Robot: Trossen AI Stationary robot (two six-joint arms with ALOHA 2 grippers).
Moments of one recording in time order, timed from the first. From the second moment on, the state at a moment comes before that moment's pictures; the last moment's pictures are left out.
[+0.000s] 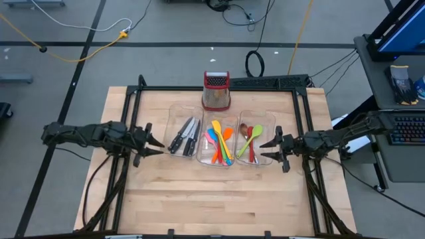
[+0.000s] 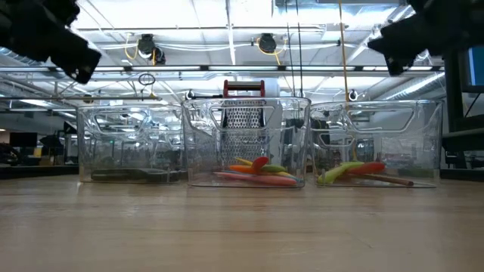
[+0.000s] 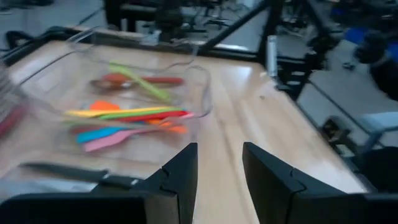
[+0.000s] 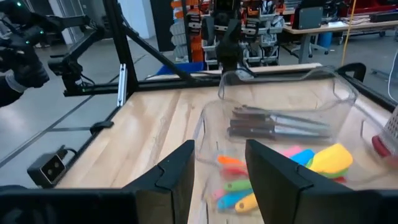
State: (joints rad) left arm -0.09 0.27 0.29 -0.27 0.12 -0.14; right arm 0.29 0.50 0.25 0.14 0.21 0.14
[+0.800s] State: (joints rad) left arm -0.09 0.02 0.13 -0.27 0.05 -0.06; right arm 0.29 0.16 0.08 0.08 0.21 0.09
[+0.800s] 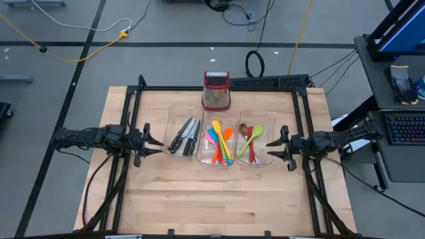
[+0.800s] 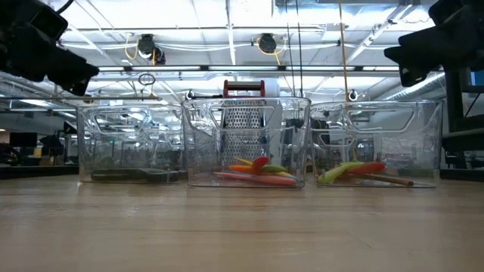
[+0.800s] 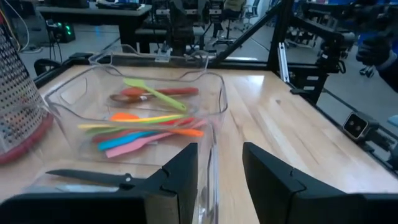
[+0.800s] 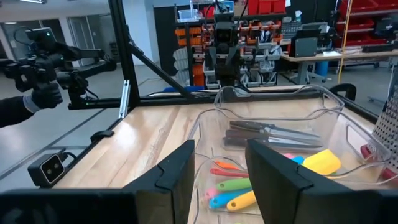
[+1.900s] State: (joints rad) left arm -0.09 0.01 0.09 -0.23 0.04 -0.04; right arm 0.29 0.09 0.06 -0.07 0.26 0.02
